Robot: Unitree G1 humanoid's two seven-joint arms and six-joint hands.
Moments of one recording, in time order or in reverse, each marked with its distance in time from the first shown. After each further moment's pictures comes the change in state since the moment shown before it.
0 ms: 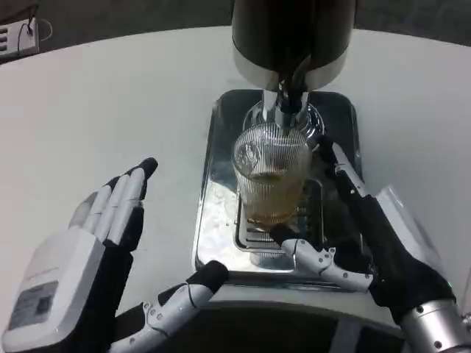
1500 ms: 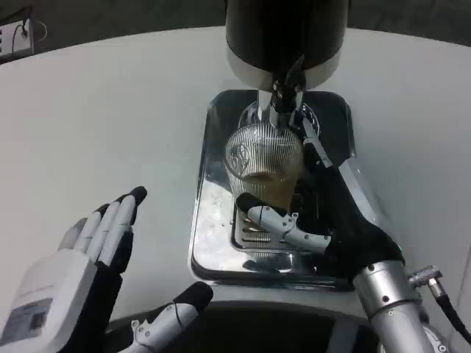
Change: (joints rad) left arm 0.035 0.026 0.033 0.048 0.018 0.000 -0.012; right arm -0.250 0.054 0.056 0.315 0.038 -0.055 -0.120
